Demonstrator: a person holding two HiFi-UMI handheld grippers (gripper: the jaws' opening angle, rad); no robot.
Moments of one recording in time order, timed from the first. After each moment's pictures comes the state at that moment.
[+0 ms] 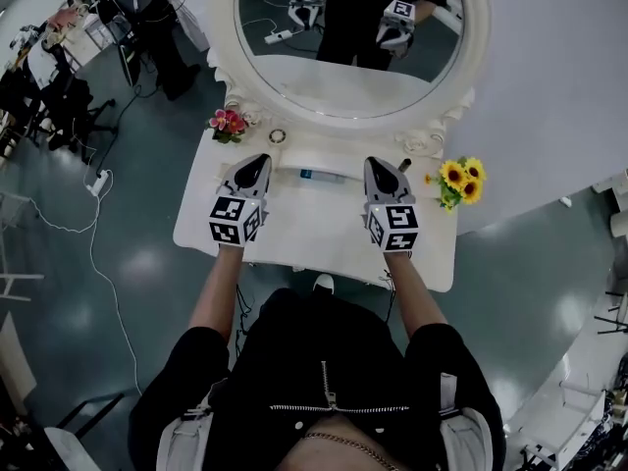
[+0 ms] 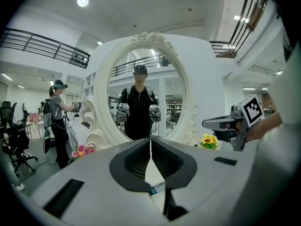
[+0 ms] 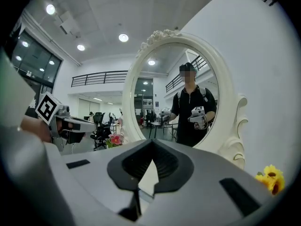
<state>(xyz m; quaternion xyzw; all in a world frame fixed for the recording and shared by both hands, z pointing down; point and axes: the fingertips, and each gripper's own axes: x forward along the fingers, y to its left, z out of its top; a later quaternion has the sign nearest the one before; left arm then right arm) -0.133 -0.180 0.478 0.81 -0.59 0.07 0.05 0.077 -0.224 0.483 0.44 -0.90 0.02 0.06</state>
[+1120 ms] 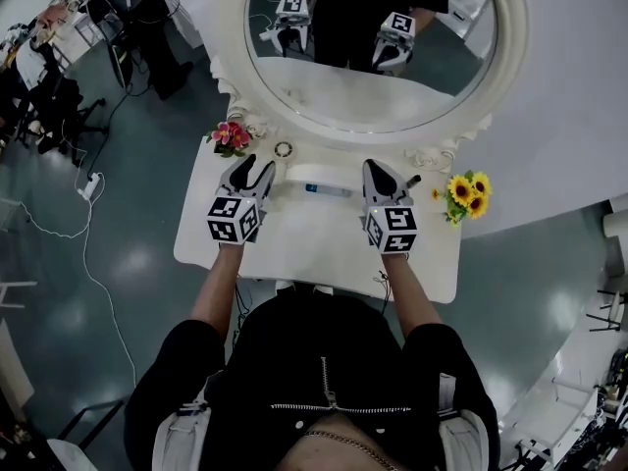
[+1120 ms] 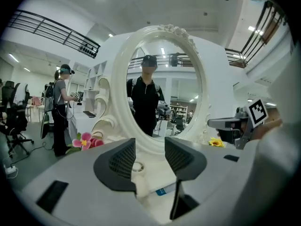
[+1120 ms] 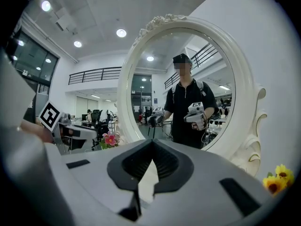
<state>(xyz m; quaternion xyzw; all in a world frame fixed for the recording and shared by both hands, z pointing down) -0.189 -0.233 0.516 0.80 -0.59 0.04 0.11 0.035 -0.269 0.494 0.45 -0.89 0.04 0.07</state>
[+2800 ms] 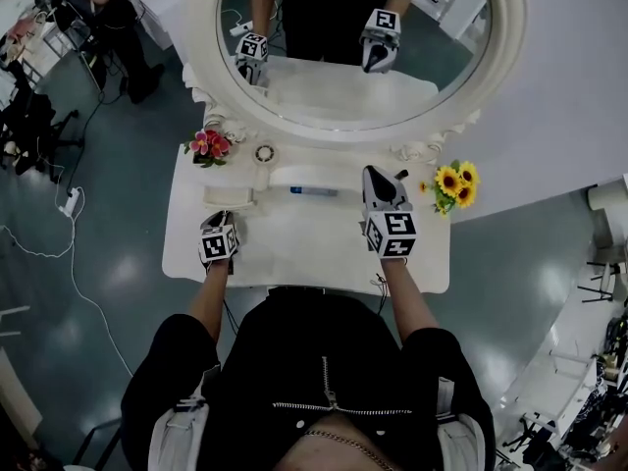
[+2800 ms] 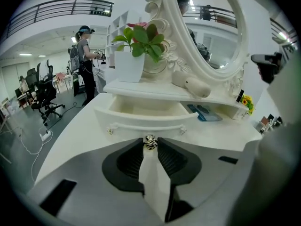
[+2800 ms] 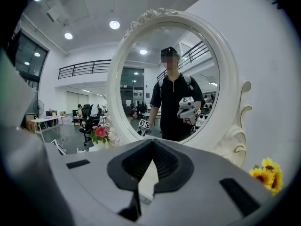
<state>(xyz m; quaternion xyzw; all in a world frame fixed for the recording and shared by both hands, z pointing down) -0.287 -0.177 0.774 0.66 -0.64 0.23 0.31 0.069 -0.275 0.517 0.49 -0.86 0.06 0.11</state>
